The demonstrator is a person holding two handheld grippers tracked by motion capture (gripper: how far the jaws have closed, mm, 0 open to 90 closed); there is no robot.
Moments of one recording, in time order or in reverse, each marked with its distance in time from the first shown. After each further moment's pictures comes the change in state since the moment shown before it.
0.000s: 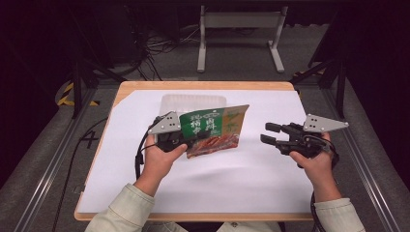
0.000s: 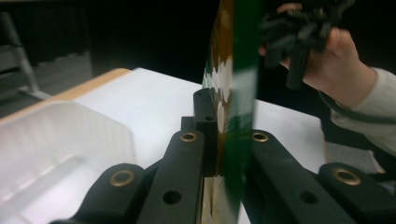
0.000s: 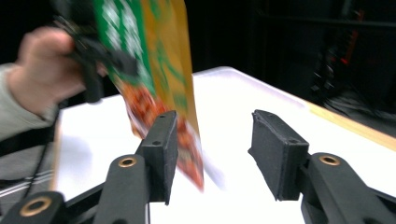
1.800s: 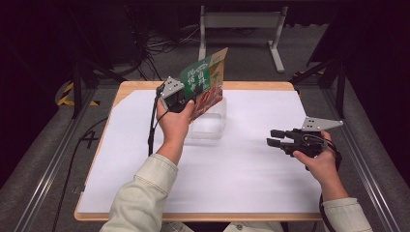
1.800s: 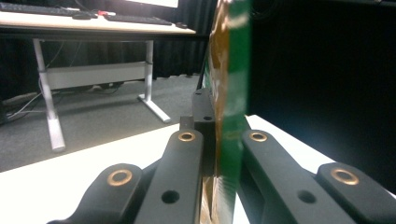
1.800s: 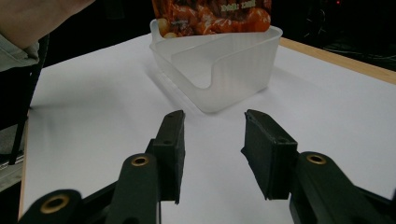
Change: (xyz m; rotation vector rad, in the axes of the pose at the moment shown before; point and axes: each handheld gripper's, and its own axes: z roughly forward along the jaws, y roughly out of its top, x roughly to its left) left arm 0.066 0.026 0.053 -0.123 0.431 -0.136; right arm -0.030 -0.031 -0.006 0.154 -0.013 0.070
